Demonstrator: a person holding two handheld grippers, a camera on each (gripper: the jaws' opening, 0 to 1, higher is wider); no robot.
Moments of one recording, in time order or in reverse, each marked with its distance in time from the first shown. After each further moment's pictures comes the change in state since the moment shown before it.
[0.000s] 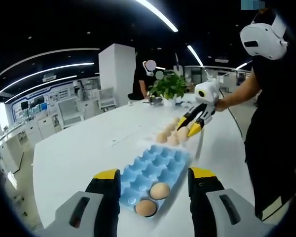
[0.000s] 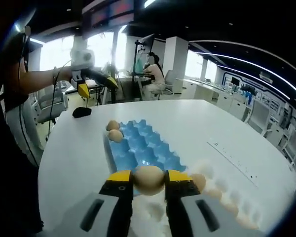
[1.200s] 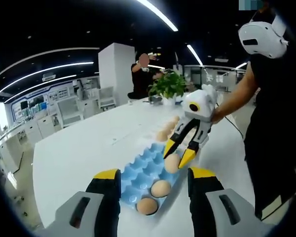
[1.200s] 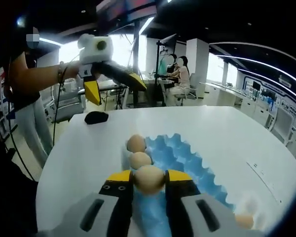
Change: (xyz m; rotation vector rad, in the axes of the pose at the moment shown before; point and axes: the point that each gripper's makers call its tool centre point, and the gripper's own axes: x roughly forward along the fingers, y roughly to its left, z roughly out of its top) left arm -0.001 0.002 -0.004 0.003 0.009 -0.005; right arm 0.097 0.064 0.030 -0.047 -0.028 0.188
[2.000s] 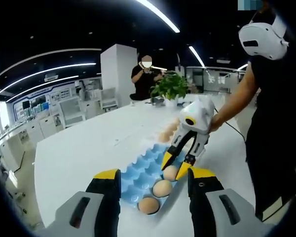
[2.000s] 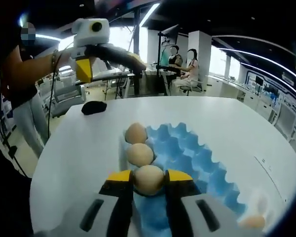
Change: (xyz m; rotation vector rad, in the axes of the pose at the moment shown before) left arm -0.005 0.004 0.000 -0.009 -0.015 0.018; right arm 0.023 0.001 -0.021 0.011 0.073 0.014
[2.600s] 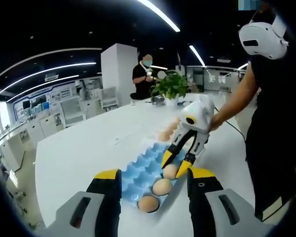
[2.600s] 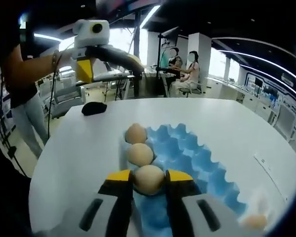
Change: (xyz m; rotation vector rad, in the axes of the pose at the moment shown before) left arm -0.004 -0.001 -0.001 -0.002 0.002 0.007; right arm -0.004 0.001 0.003 0.019 -0.048 -0.004
